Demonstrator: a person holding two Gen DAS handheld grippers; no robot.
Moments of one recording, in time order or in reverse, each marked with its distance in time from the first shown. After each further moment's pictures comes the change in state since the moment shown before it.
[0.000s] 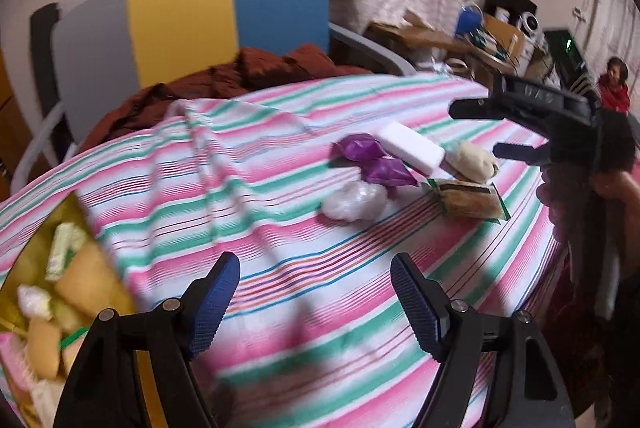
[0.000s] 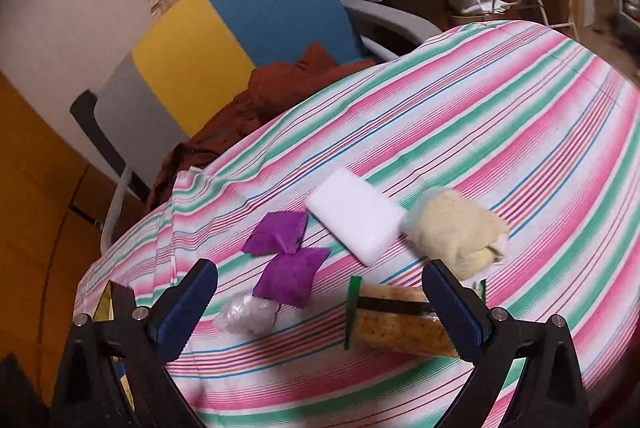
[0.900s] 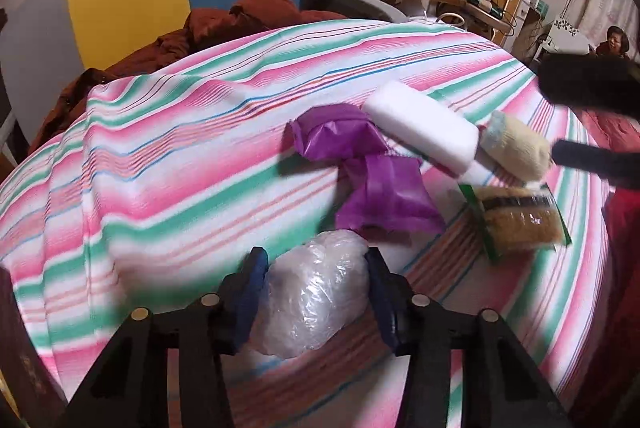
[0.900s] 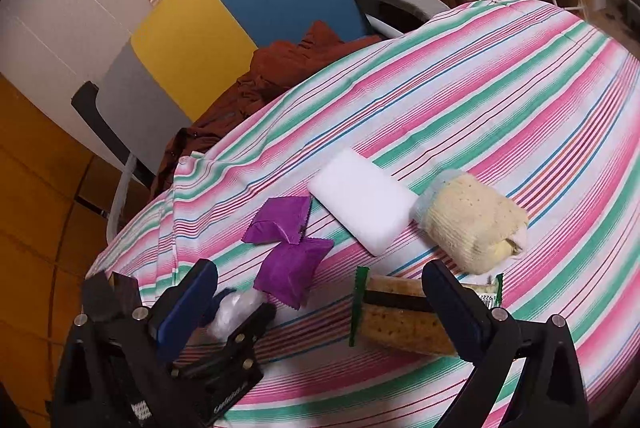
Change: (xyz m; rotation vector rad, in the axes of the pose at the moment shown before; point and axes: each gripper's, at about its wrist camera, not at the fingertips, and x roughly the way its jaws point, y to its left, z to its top) left arm 0.124 -0.023 0.026 0.053 0.120 -0.037; right arm 0.019 -0.005 0.002 0.010 0.076 0.029
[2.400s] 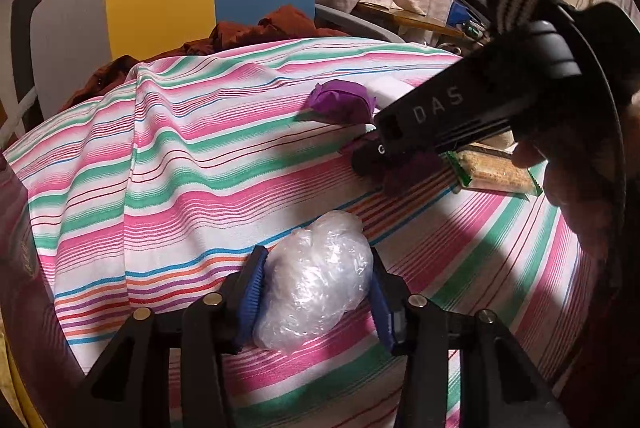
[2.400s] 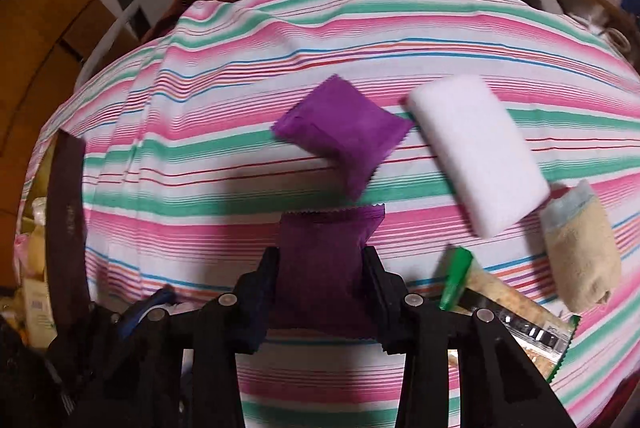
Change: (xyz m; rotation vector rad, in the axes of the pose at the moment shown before) left arm -0.039 0.009 -0.068 -0.064 -0.122 -0.017; right arm 0.097 0.066 -0.026 -0.387 0.346 -0.107
